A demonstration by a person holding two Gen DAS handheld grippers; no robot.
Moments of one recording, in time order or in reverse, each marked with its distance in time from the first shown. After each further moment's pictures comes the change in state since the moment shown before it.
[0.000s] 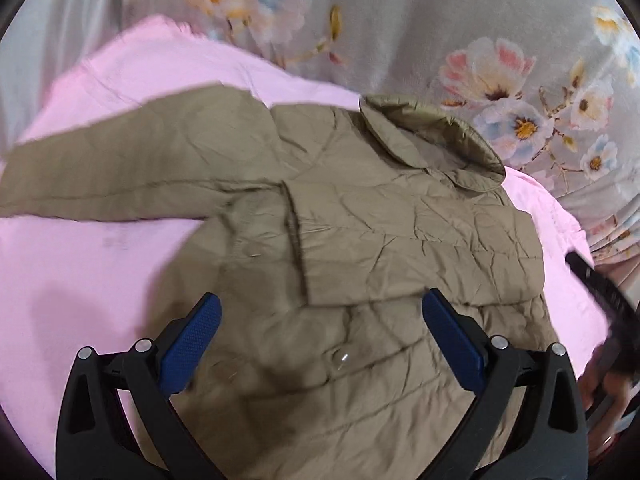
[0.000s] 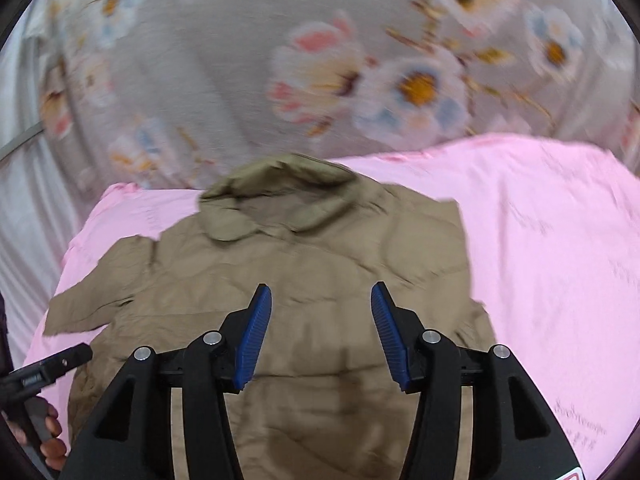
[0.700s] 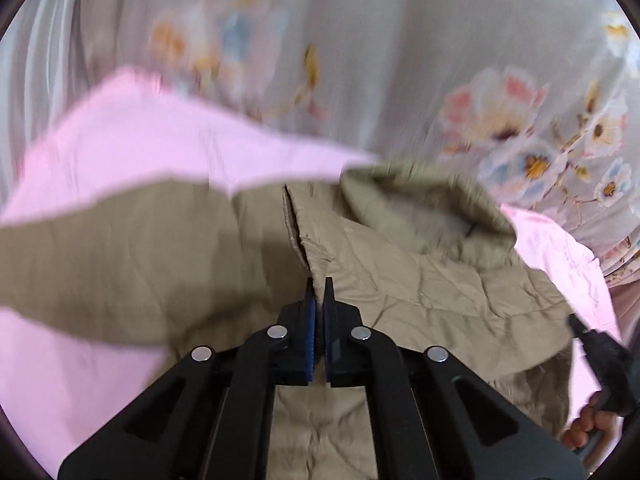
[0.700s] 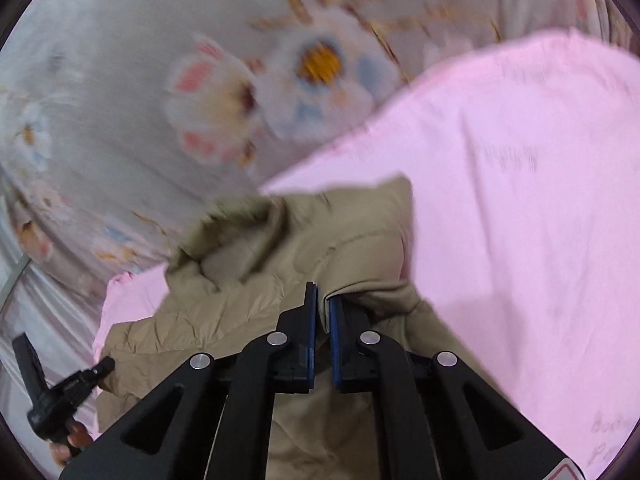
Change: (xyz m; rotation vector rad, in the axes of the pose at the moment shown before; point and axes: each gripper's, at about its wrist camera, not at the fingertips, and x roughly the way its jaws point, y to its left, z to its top) left arm 0.020 -0.045 0.082 0.087 -0.169 0.059; right arm 0.036 -0.081 0.015 0.334 -0.064 0.112
